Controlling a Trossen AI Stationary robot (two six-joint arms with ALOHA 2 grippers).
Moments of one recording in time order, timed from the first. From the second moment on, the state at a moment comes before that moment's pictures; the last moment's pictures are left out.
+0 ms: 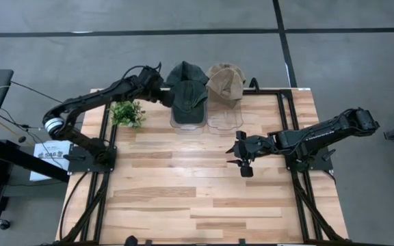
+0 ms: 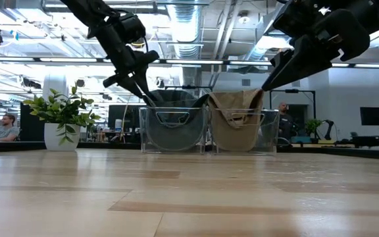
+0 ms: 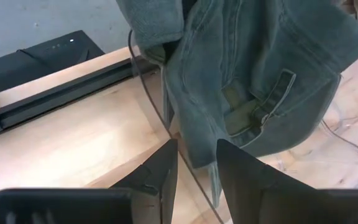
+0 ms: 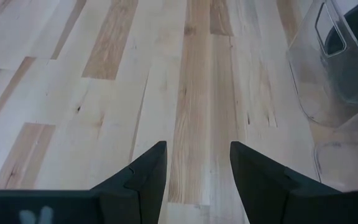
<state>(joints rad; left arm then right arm) 0.66 1.45 1.10 -0.50 0.00 -0.37 0.15 1.19 0.61 -0.12 0.08 -0.05</state>
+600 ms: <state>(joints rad) 0.66 1.51 1.10 -0.45 0.03 -0.37 0.15 1.19 0.61 -0.12 0.08 -0.05</state>
